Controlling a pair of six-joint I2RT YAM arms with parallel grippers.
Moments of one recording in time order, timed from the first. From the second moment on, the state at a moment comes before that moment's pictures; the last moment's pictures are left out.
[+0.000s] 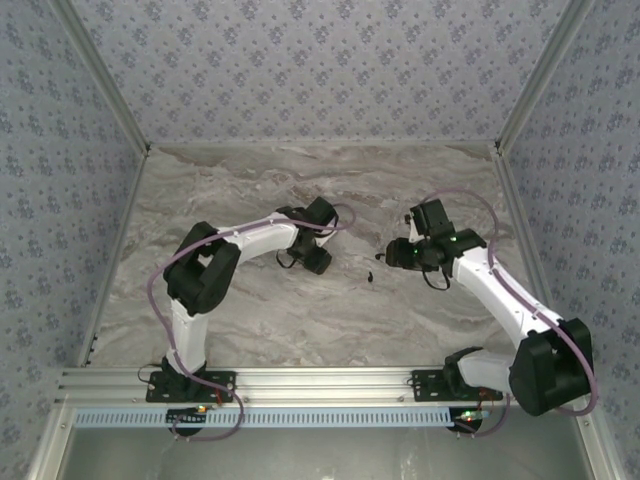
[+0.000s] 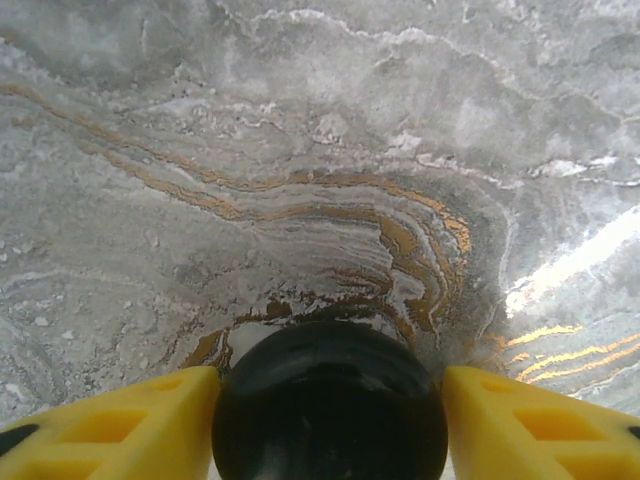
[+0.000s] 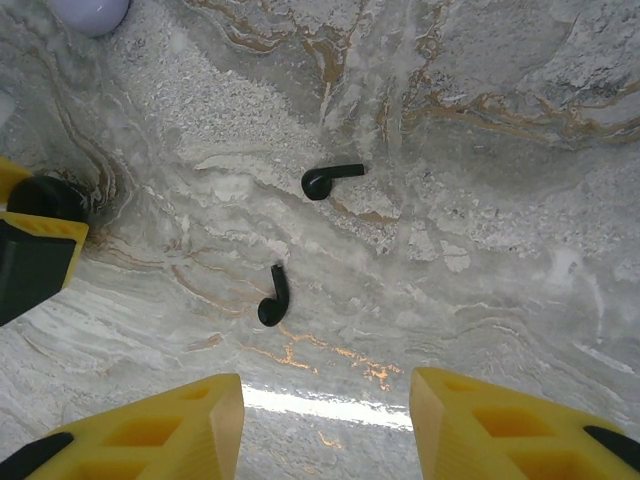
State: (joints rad) left arm -0.75 2.01 1.41 -0.71 -0.04 -0.07; right arm 0.35 1.24 0.90 -0.73 -0.12 0.40
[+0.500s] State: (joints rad) left arm -0.67 1.67 1.20 -0.58 -0.02 -0.23; right arm 0.35 1.43 0.92 -0.63 -0.27 0.39
